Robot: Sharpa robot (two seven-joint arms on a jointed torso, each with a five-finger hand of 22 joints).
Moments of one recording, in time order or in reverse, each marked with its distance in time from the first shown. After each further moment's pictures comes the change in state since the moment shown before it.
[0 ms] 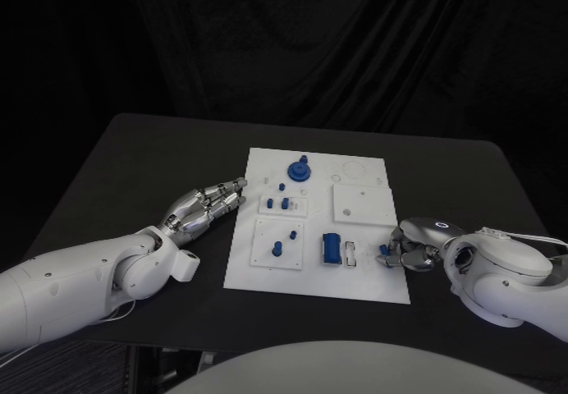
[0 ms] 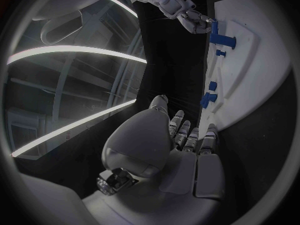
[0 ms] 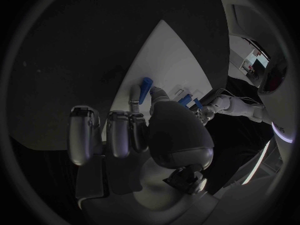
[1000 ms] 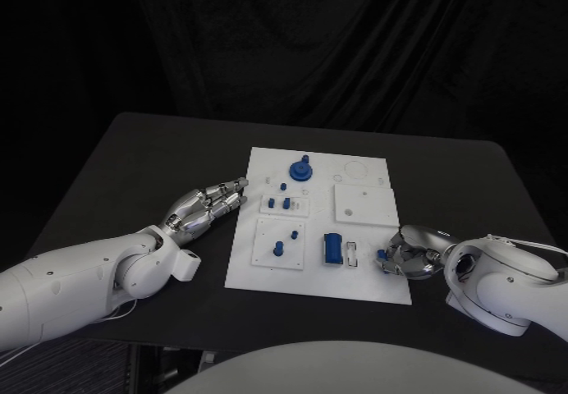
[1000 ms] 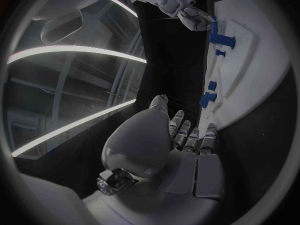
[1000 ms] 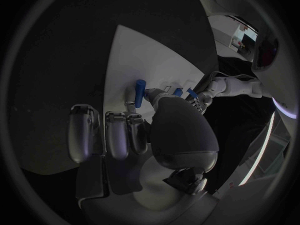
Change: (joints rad) left arm -0.001 -0.002 0.000 -0.001 0.000 0.003 0.001; left_hand 0.004 -0.004 0.000 0.000 0.000 0.000 0.000 0.000 0.000 0.003 0.003 0.000 0.000 0.000 0.007 0.000 0.001 0.000 0.000 0.000 0.000 0.000; right arm -0.005 -0.014 -0.001 0.035 0.258 -0.058 0.041; right_hand 0.034 -0.126 0.428 -0.025 0.022 0.000 0.029 -0.042 0.032 0.001 0.015 0.000 0.001 -0.002 0.020 -0.008 0.000 0.000 -0.002 0.009 -0.027 0.000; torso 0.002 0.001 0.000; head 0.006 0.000
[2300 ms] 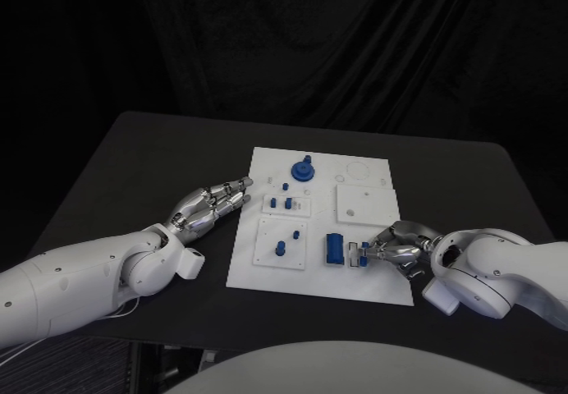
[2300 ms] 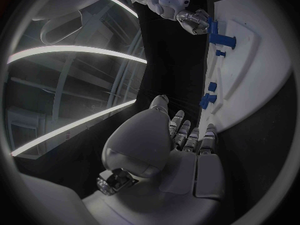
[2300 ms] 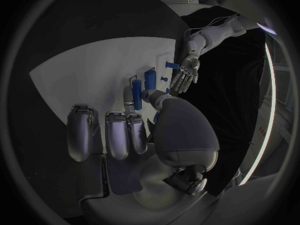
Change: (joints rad) left arm -0.001 0.016 0.000 -0.012 0.000 0.002 0.001; left_hand 0.004 0.004 0.003 -0.003 0.004 -0.004 0.004 0.000 0.000 0.000 0.000 0.000 0.000 0.000 0.000 0.000 -0.001 0.000 0.004 0.004 0.000 -0.001; right arm 0.060 0.071 -0.004 -0.027 0.590 -0.042 0.096; right_hand -0.089 0.012 0.103 -0.110 0.016 -0.016 0.001 0.015 -0.200 -0.002 0.002 0.000 0.000 0.000 0.000 0.004 0.000 0.000 0.000 0.000 -0.004 0.000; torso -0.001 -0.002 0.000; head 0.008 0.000
